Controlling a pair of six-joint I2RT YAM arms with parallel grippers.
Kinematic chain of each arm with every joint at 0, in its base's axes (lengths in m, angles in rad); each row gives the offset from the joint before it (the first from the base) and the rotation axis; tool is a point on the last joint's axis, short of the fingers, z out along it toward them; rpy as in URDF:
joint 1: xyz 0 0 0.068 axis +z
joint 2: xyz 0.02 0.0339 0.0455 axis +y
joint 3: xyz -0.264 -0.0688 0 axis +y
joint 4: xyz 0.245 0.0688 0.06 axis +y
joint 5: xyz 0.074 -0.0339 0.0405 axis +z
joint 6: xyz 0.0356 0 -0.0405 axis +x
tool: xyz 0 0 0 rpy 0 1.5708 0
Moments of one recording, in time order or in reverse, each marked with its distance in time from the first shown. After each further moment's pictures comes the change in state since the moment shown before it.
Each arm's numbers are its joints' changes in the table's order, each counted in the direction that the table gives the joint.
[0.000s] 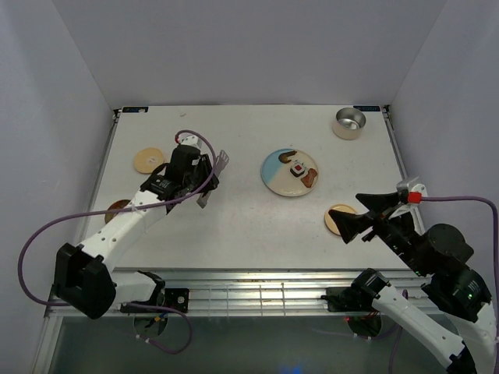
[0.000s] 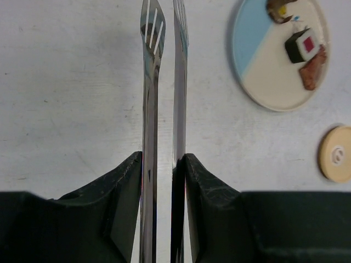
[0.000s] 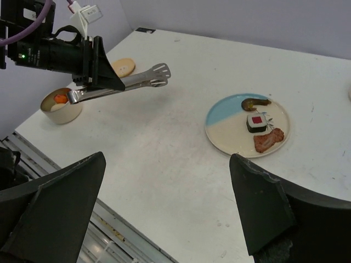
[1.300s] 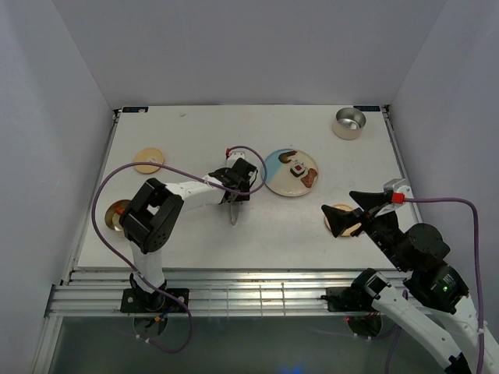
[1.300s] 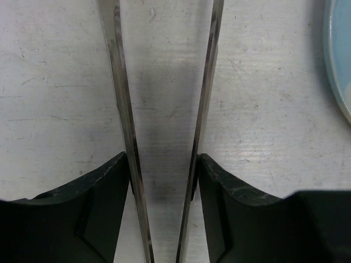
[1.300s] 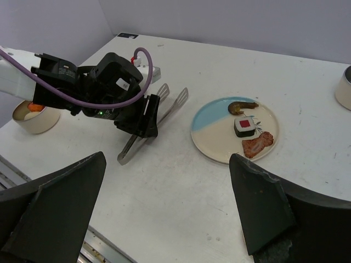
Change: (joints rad) left arm -0.230 0.647 -0.153 -0.169 0.328 0.007; right arm 0.000 -0.037 0.201 -0.180 -0.068 -0.029
